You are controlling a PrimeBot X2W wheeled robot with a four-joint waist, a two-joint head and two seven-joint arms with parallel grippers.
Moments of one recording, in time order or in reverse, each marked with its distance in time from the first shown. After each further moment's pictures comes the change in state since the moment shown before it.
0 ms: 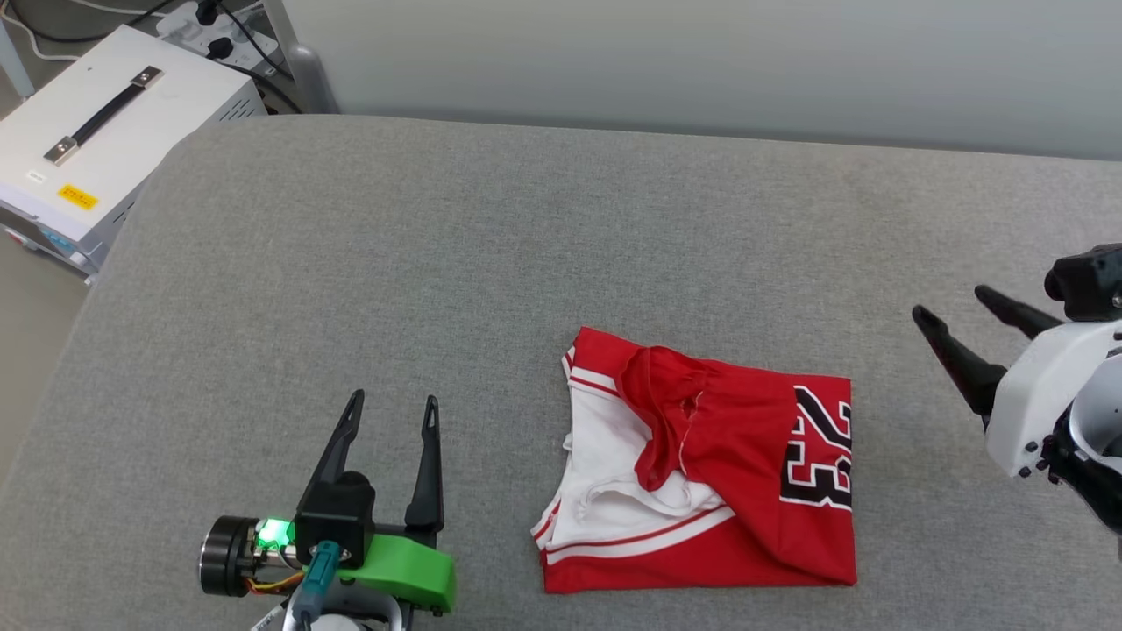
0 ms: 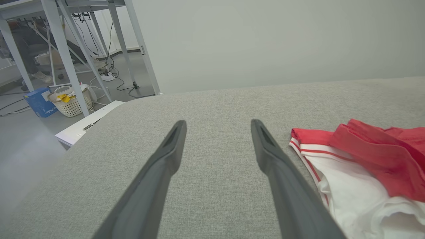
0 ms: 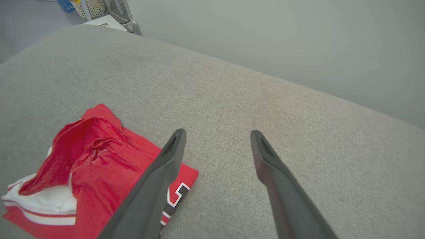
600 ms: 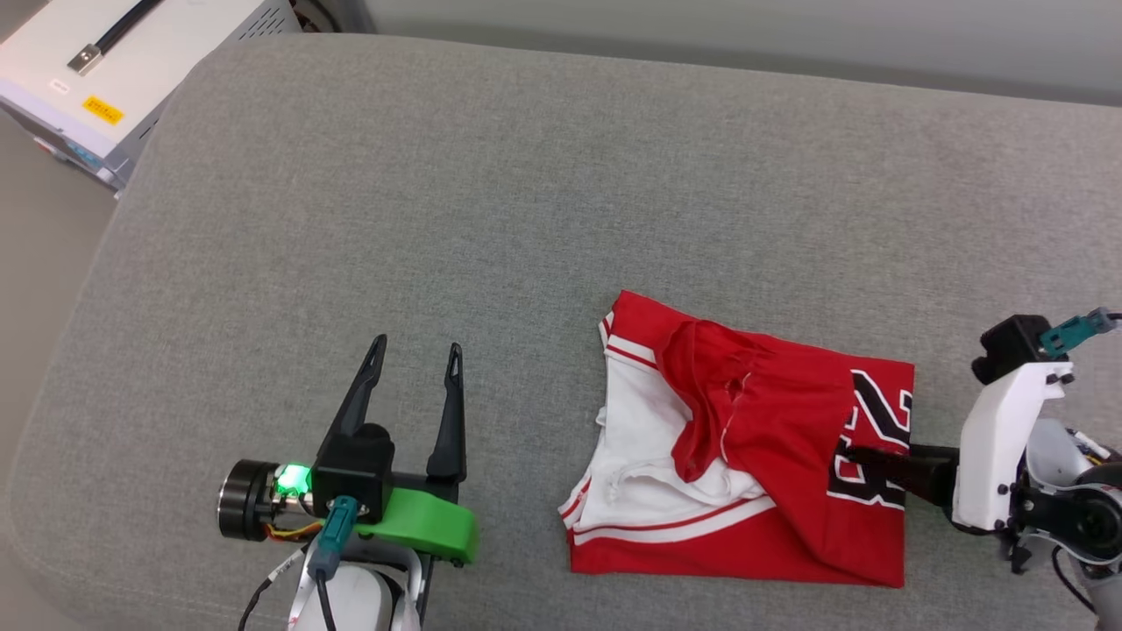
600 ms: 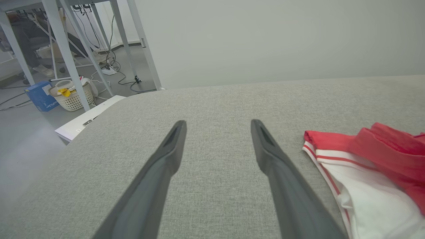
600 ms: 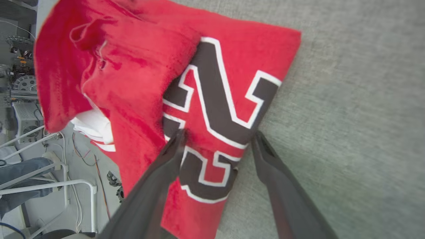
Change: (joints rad) left arm -0.092 -0.022 -0.026 0.000 0.000 -0.010 0.000; right arm 0.025 0.028 0.034 0.119 0.443 0.000 0.472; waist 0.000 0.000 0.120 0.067
